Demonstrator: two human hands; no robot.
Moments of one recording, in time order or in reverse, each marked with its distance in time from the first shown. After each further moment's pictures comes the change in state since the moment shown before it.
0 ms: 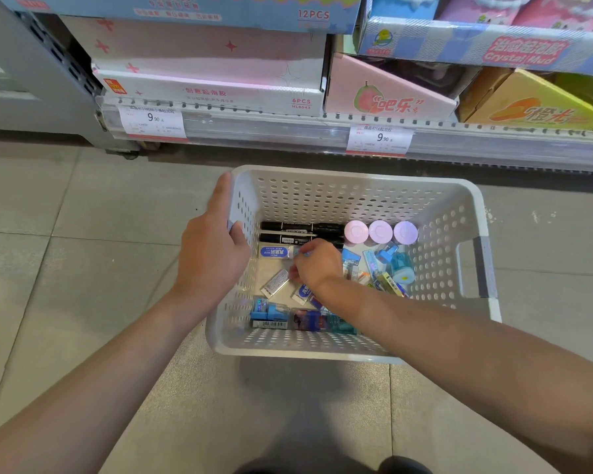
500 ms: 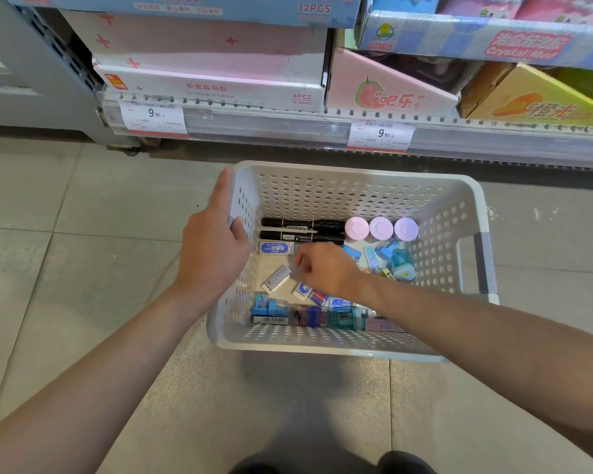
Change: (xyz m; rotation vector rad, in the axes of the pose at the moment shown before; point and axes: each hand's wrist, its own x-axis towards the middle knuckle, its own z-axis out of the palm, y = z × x) left_hand 0.000 0.001 -0.001 -0.014 -0.004 0.002; right_hand -0.004 0.005 -0.032 -0.635 -0.254 -0.483
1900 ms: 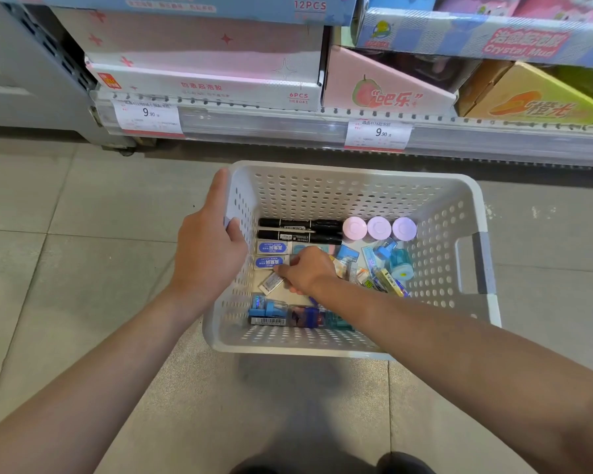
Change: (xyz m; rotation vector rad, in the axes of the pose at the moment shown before) left_hand -0.002 0.001 -0.001 -0.009 0.015 -0.003; right_hand 0.020 -0.014 0.031 0.394 0.054 0.417
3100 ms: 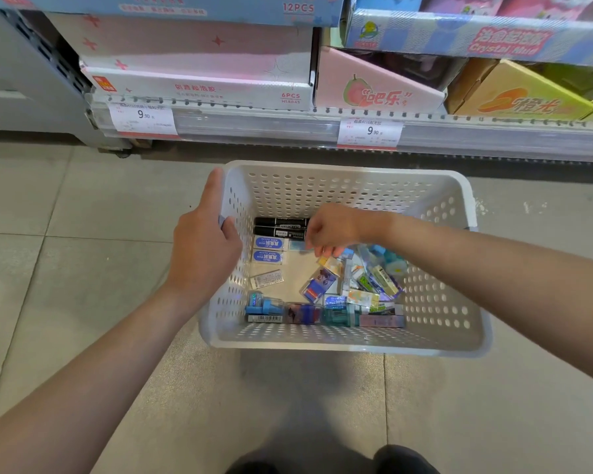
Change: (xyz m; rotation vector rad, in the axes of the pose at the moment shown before) left_hand 0.001 -0.002 0.000 -0.025 0.003 0.040; right_hand -0.010 -0.037 -0.101 -0.423 -0.331 -0.272
